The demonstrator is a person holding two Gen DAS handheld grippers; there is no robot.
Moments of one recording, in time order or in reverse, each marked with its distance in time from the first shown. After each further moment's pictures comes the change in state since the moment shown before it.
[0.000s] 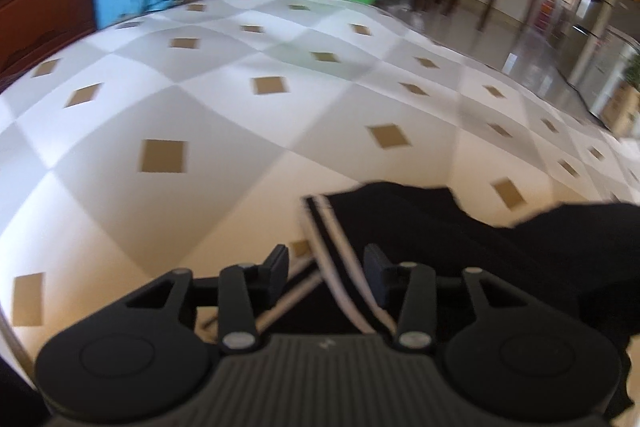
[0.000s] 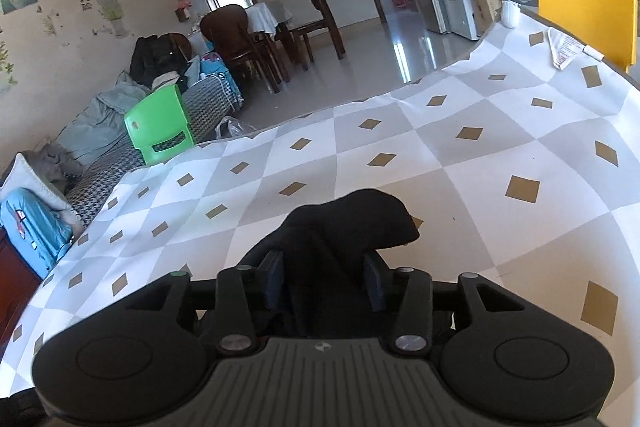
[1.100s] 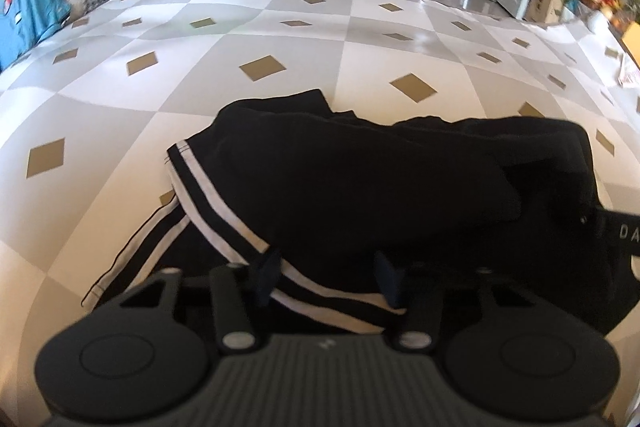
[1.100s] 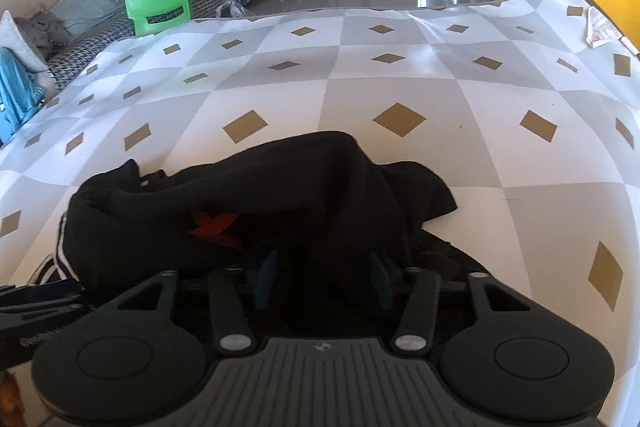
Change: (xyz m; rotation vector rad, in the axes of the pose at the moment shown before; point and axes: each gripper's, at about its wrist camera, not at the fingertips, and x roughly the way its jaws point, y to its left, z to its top) left arm 0.030 -0.061 -0.043 0.246 0.095 -0.098; right arm 0.059 -0.012 -0.062 -0.223 0.264 -0.095
